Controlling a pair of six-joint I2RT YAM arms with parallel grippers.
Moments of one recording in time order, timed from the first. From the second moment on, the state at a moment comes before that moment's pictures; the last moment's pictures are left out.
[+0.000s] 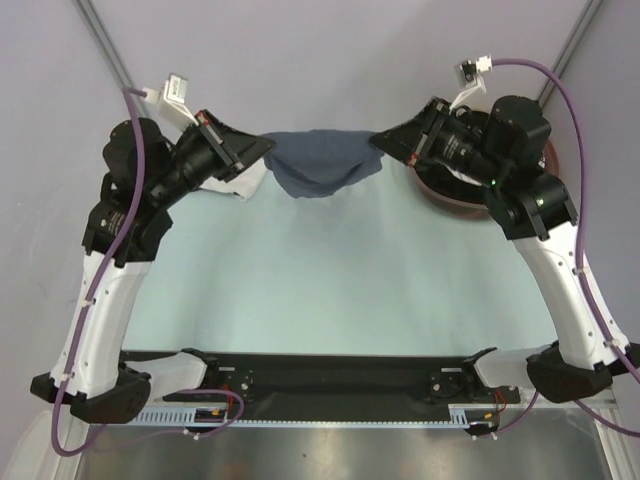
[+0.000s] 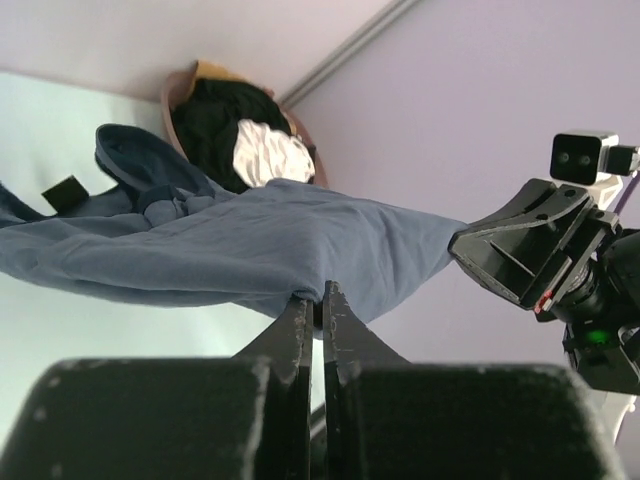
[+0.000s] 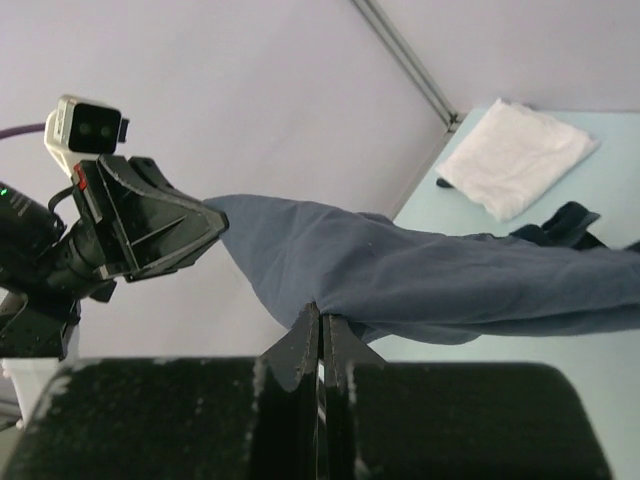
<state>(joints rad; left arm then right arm) -0.38 1.19 1.77 -0.62 0.30 -0.82 0.47 1.33 1.87 -0.53 -0.43 0.70</state>
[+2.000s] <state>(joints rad) -0.66 0.88 0.32 -0.07 0.34 -1.02 0.27 0.65 0.37 -0.39 -0.58 0.88</state>
